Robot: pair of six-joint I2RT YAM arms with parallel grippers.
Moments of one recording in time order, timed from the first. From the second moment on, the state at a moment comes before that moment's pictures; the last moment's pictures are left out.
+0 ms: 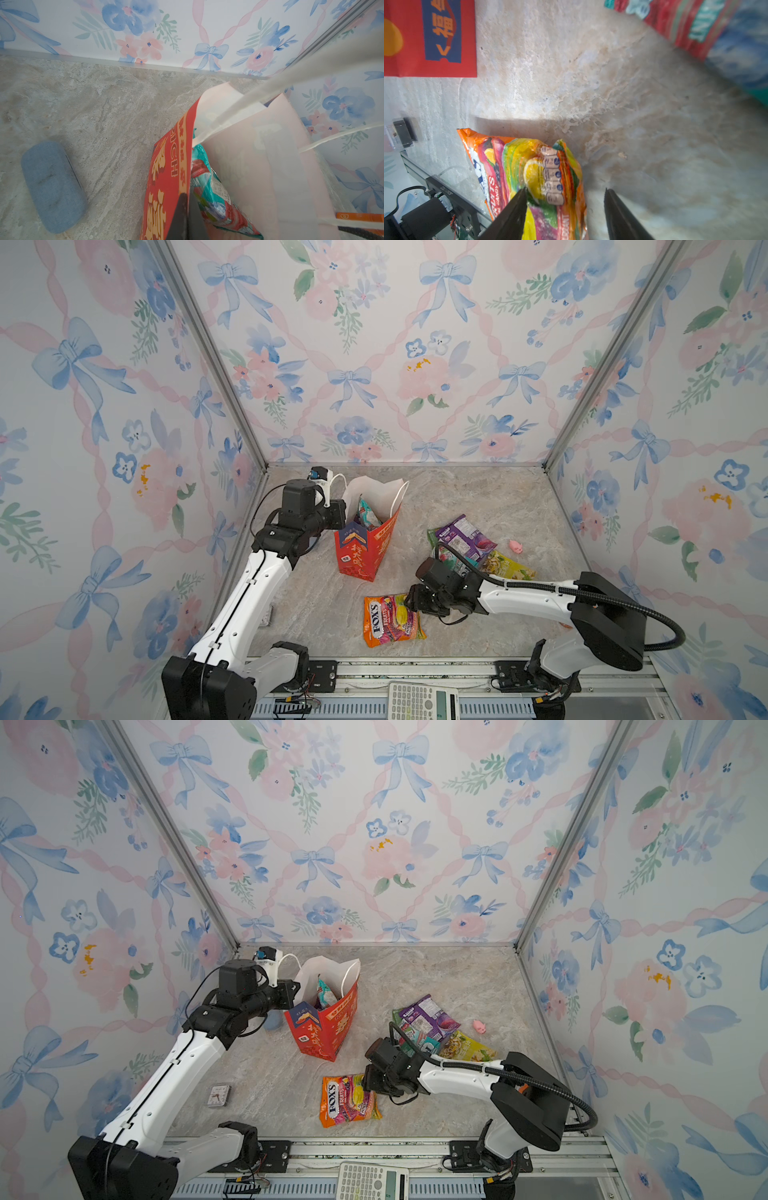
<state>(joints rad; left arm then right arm) -0.21 1.14 1.08 -0.49 0.21 -0.26 1.02 1.55 0.79 -0.29 -0.10 1.08</state>
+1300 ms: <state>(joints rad) -0.20 1.13 1.08 -0.50 0.23 -0.25 0.89 1.28 1.05 -0.60 0.08 0.93</state>
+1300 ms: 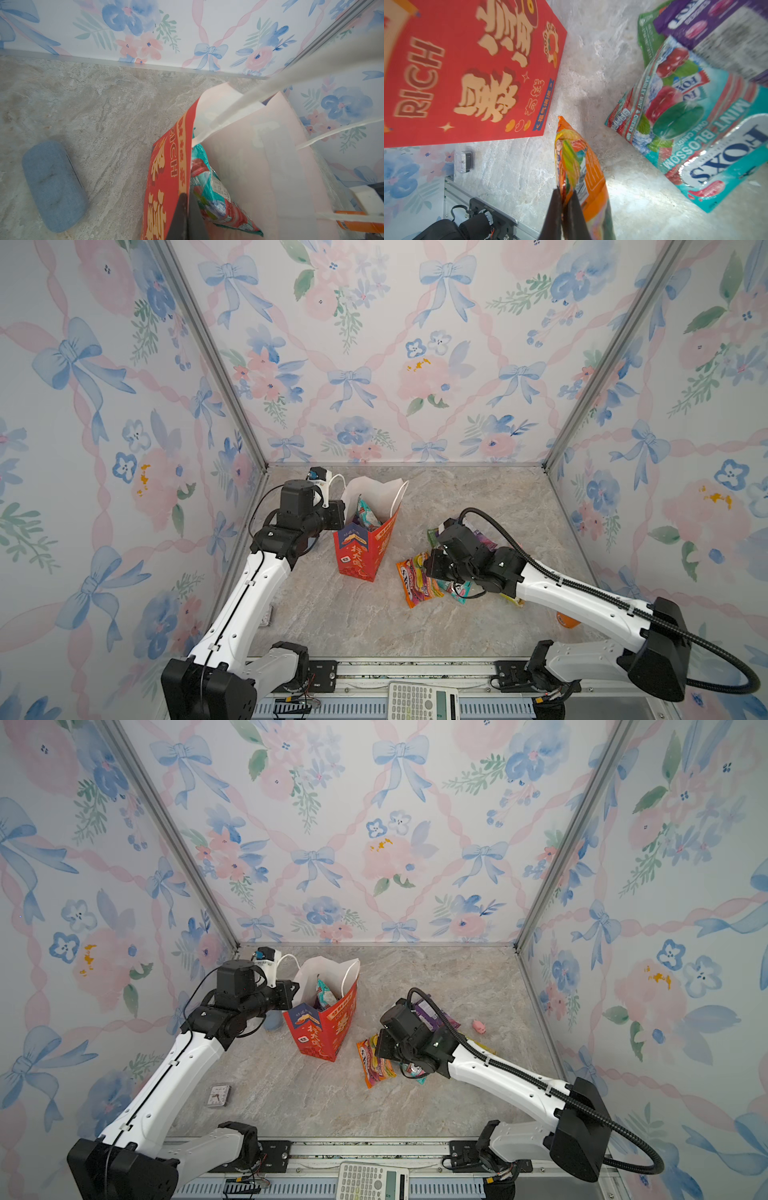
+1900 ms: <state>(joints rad) -0.20 1.13 1.08 -0.50 0.23 -0.25 0.75 1.23 1.38 -0.73 0.20 0.74</state>
